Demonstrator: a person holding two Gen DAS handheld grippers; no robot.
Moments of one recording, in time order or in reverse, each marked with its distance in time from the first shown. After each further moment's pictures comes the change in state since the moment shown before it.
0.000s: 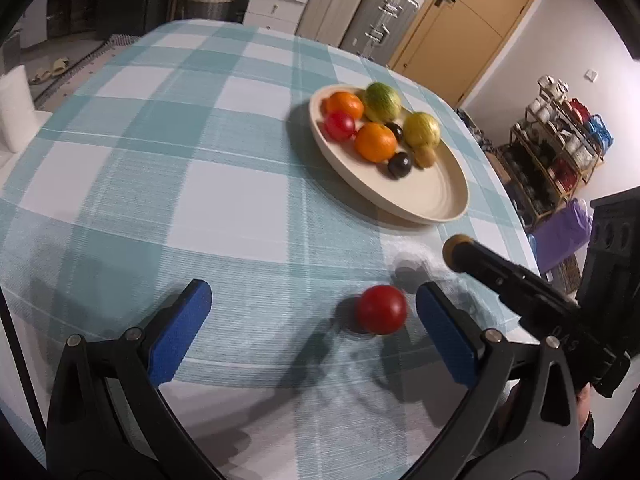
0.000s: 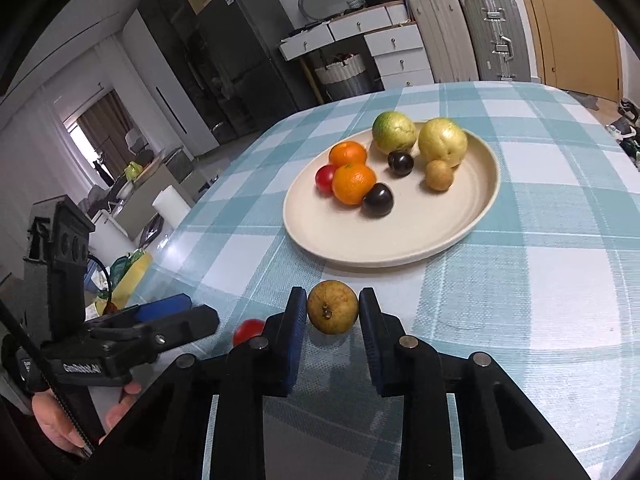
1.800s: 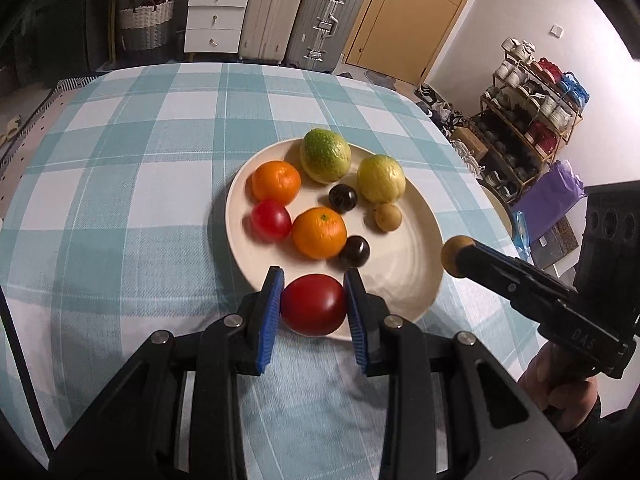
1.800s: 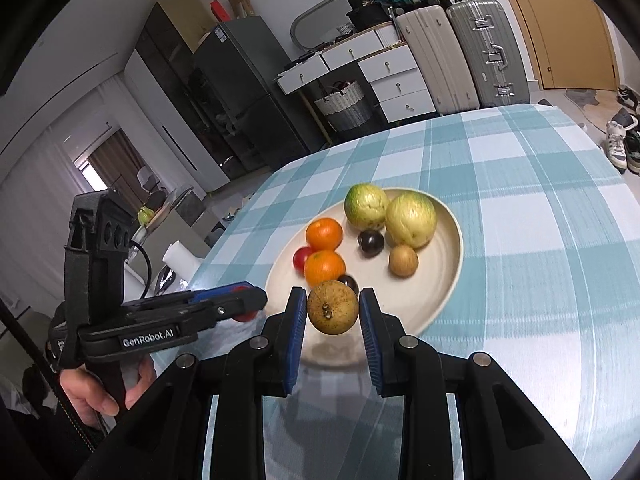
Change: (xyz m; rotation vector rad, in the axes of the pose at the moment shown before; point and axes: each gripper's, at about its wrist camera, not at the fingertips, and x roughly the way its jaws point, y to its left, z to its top) left arm 0.040 -0.050 0.101 0.195 0.020 -0.052; right arm -0.006 -0.044 0.063 0.076 -0.080 0.083
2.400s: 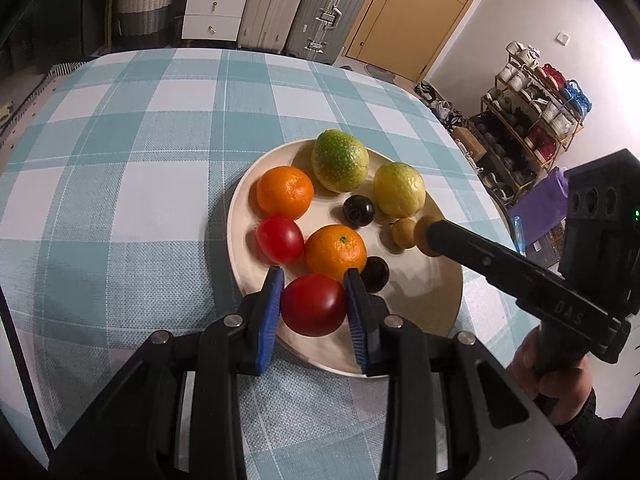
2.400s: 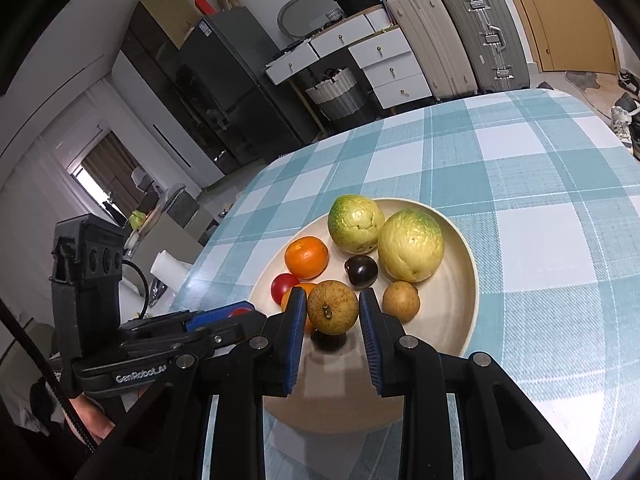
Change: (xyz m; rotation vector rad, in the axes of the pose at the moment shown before) left arm 0.033 0.018 0.018 -0.037 0.034 -0.033; right arm 0.046 -0.014 0.031 0.038 0.054 -0.007
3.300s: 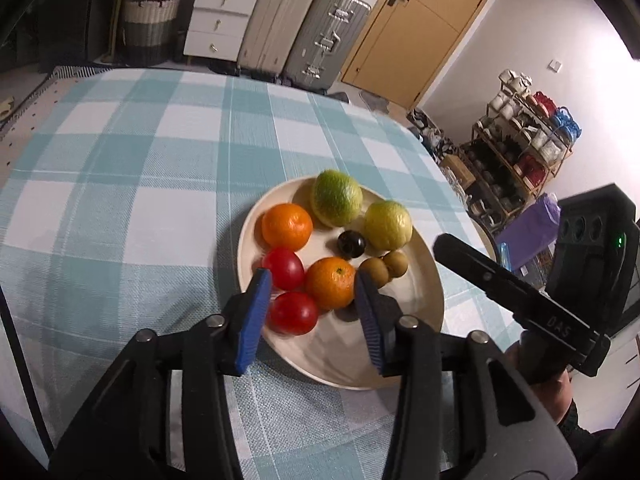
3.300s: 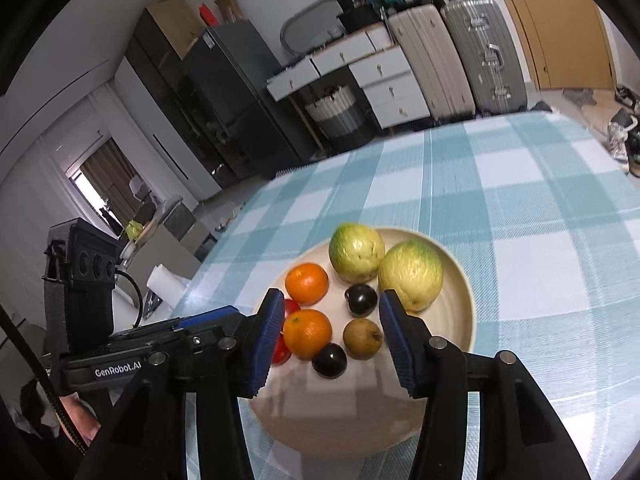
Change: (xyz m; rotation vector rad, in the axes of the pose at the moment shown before) left arm -0.027 0.008 0.010 -0.041 -0.103 -0.039; right arm -0.012 0.003 0.008 -0.021 -0.096 -0.025
